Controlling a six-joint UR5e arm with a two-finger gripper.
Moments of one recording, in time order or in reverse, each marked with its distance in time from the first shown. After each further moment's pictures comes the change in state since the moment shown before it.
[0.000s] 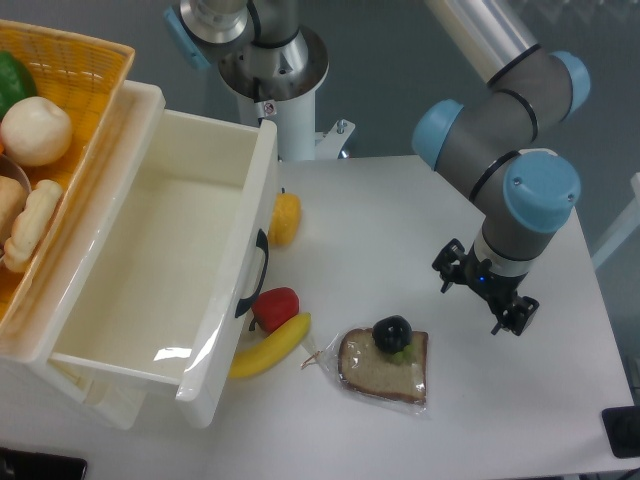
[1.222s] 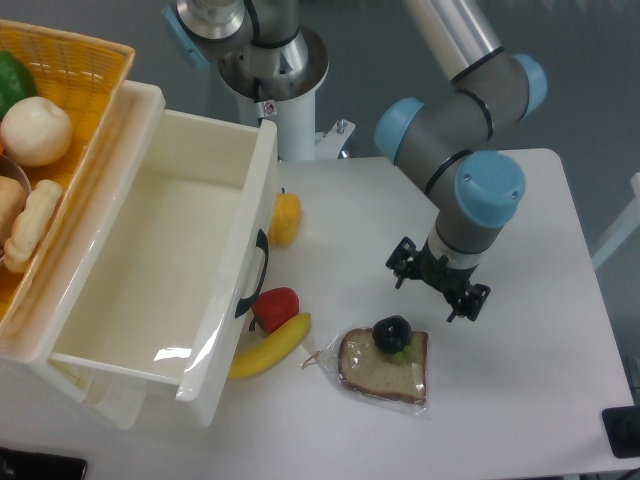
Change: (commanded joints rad) arm -0.083 0.025 -0.187 0.146 -0.057 -0.334
